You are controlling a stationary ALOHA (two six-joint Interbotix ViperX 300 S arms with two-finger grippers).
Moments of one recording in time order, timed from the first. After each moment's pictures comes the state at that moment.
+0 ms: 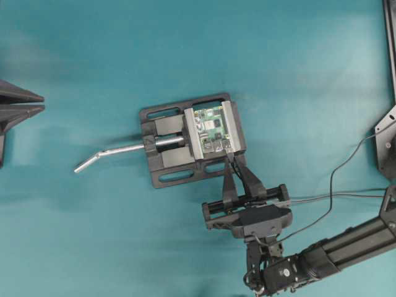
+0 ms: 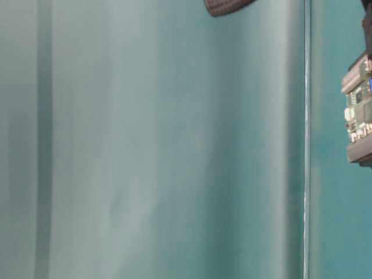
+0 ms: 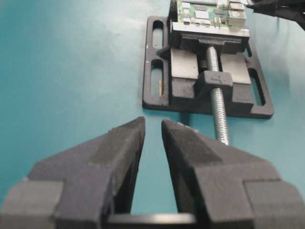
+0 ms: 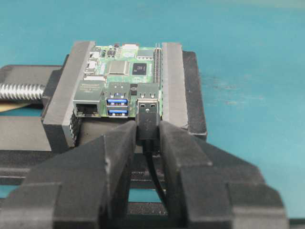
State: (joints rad) left arm 0.22 -1.37 1.49 -0.07 0.14 -0.03; right arm 0.59 0.64 0.19 1.96 -1.70 -0.47
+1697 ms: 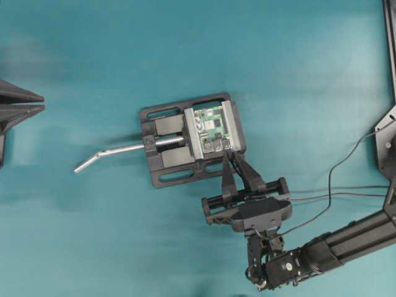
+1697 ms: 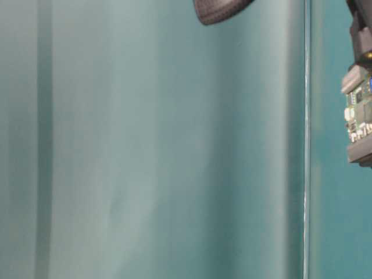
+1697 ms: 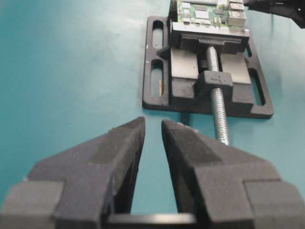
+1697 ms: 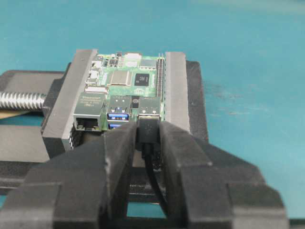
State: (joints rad) left arm 0.22 -1.37 1.49 -0.07 0.14 -0.03; right arm 0.57 0.61 0.23 1.93 -1.66 -0.48
